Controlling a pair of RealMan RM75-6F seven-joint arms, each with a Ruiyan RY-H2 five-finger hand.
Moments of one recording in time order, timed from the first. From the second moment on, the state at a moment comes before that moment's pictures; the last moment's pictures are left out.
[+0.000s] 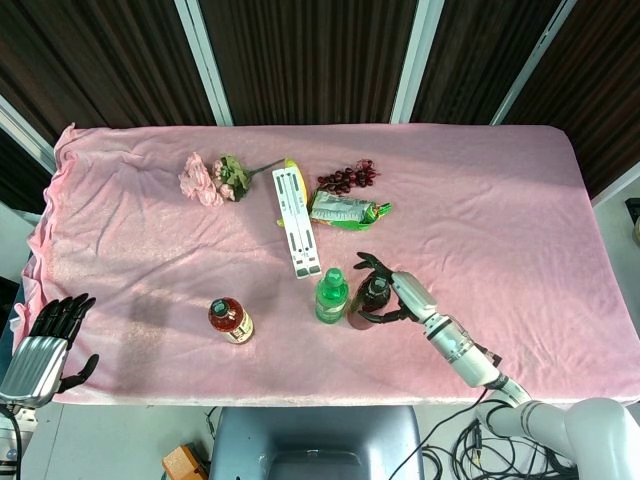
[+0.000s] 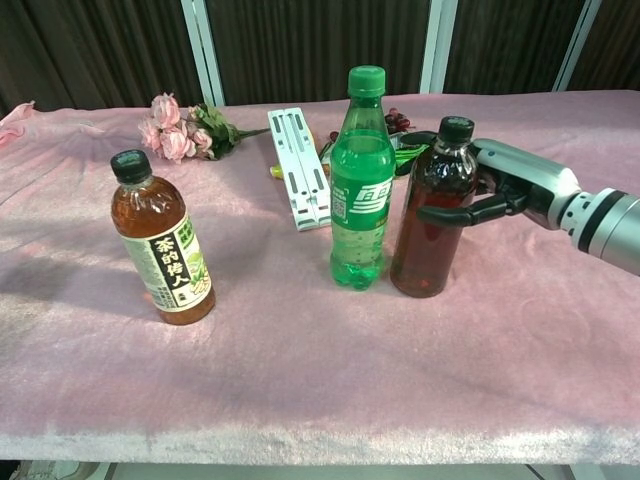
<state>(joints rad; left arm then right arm) -0.15 -1.11 0.01 -1.57 1.56 1.42 -0.03 0.68 -1.71 0.02 -0.95 -1.61 1.13 0.94</state>
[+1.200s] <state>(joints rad) -0.20 -1.22 0.05 -1.39 1.78 1.55 -0.59 0.33 -1.20 -0.15 -1.42 -1.74 1.54 0.24</state>
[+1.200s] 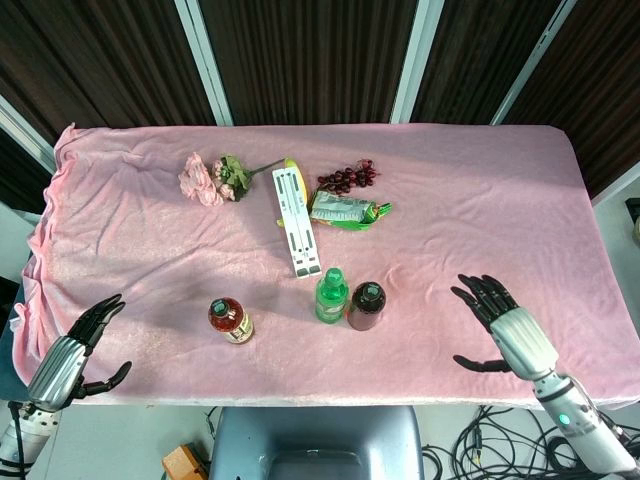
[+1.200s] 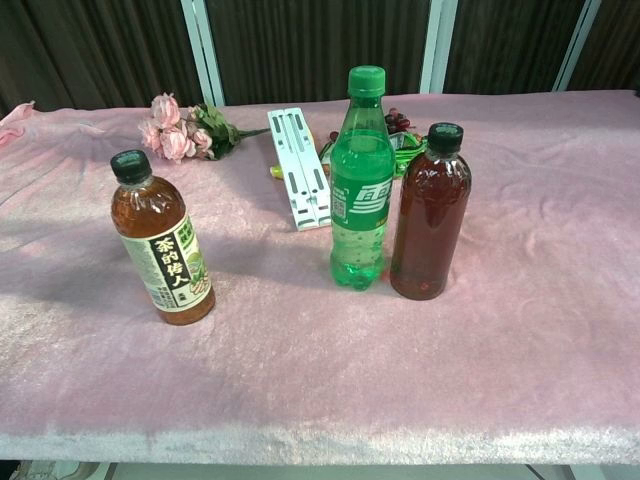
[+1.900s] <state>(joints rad) -0.37 -1.54 0.01 -1.30 1.68 1.36 -0.80 0.24 -1.13 -0.18 -1.48 -1.84 1.60 0.21</state>
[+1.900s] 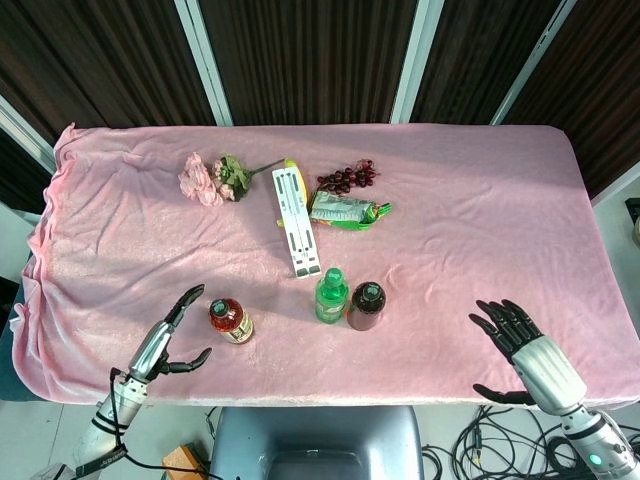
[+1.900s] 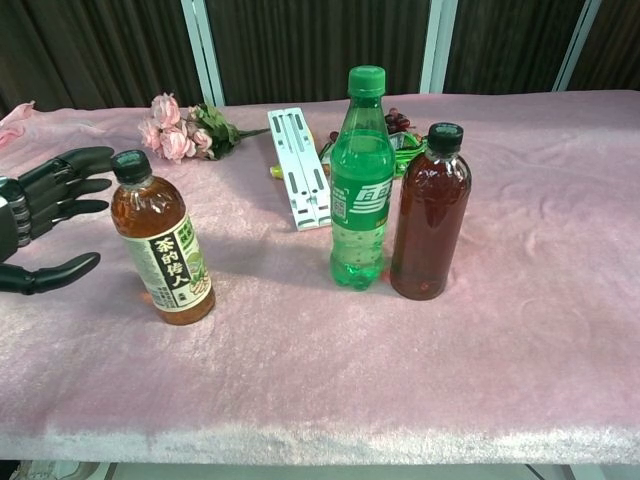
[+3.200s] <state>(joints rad) -0.51 -1.71 -0.19 -1.34 1.44 1.19 -0.71 0.21 -1.09 -0.15 -1.49 -1.88 1.56 0.25</state>
